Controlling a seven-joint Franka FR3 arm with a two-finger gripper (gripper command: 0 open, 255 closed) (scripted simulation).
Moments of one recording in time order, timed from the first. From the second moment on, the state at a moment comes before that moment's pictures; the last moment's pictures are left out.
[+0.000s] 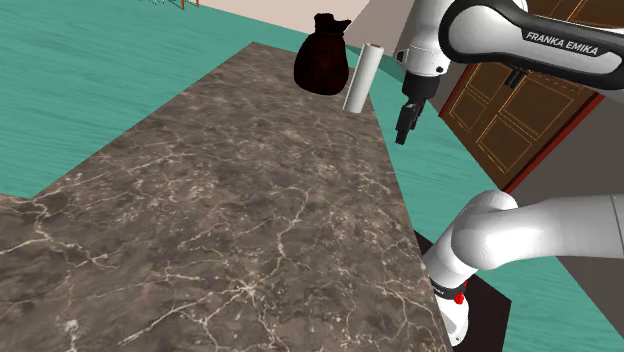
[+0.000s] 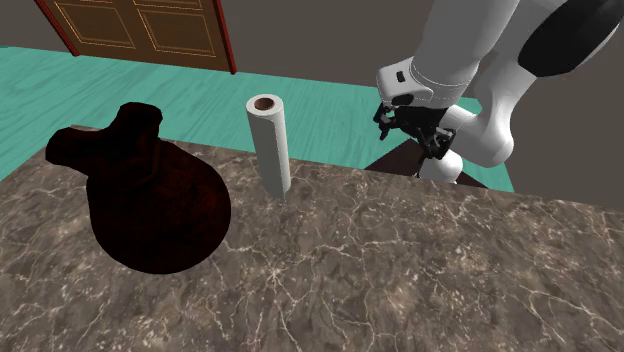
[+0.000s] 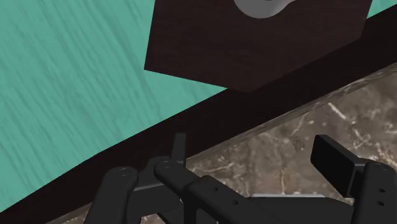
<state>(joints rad) -0.01 -0.79 0.05 -2.37 -0.11 1.44 -0.16</state>
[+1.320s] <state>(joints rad) -0.05 -0.16 -0.18 -1.52 -0.05 1.29 -0.49</state>
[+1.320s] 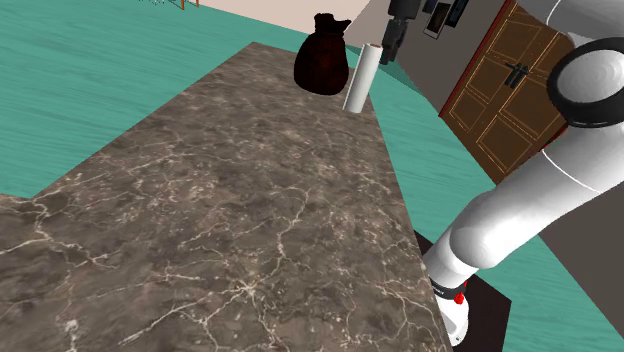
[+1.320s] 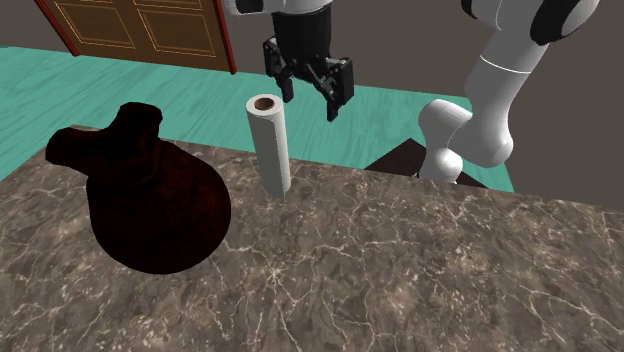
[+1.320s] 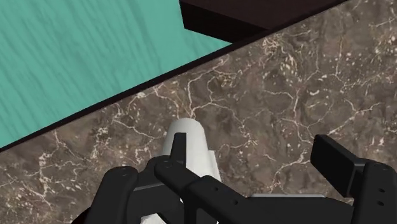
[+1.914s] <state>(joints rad) -0.09 0.09 -0.23 -1.18 0.04 1.19 -0.60</state>
